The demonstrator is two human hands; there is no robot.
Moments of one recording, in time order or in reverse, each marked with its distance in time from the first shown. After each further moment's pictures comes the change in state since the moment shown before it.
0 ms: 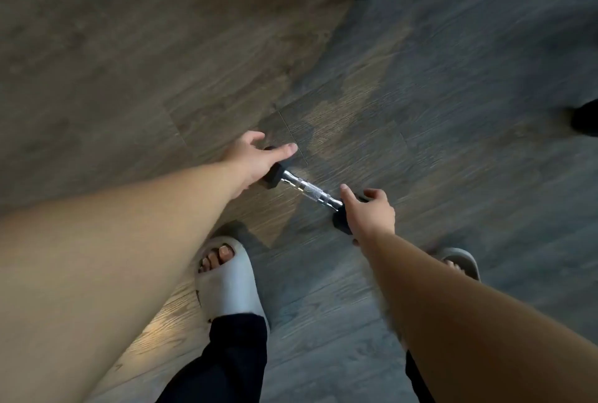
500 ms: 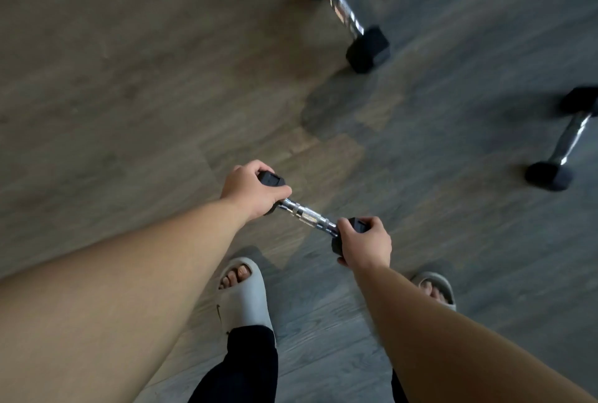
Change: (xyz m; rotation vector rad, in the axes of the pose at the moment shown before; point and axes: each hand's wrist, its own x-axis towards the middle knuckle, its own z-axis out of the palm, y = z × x) left_hand -0.075 0.049 -0.077 0.068 0.101 0.125; right_hand -0.095 -0.063 -0.026 0.118 0.075 -0.037
